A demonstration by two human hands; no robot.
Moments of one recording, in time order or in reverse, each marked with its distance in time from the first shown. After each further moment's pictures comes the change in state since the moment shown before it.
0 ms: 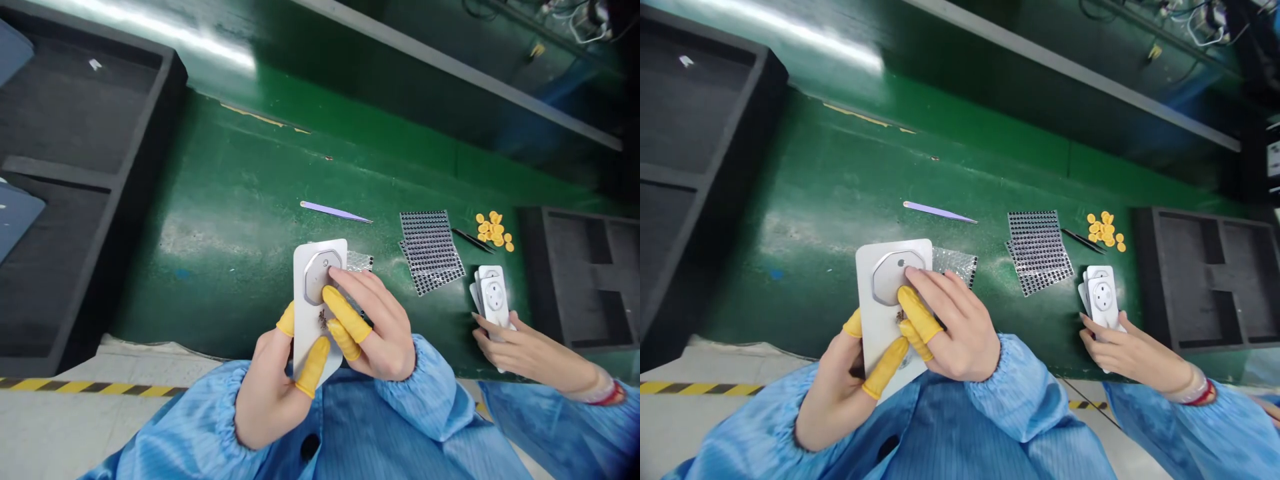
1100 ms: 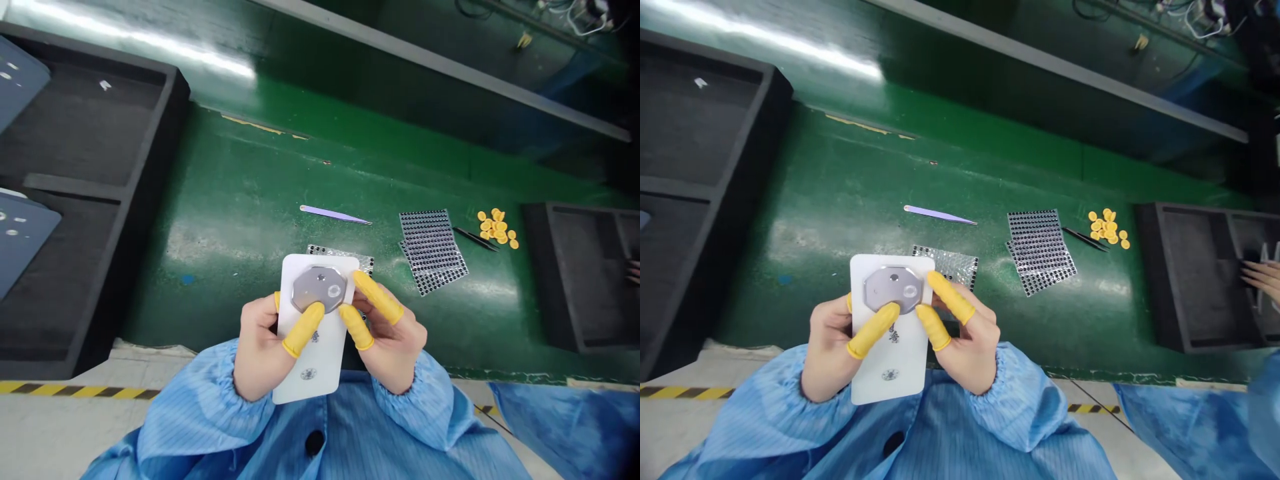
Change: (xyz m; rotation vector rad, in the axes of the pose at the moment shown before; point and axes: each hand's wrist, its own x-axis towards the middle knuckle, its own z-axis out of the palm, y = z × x) left_hand 0.043 0.029 -0.001 -0.214 0.116 -0.011; right_hand -0.011 -0.015 0.025 0.645 0.446 0.597
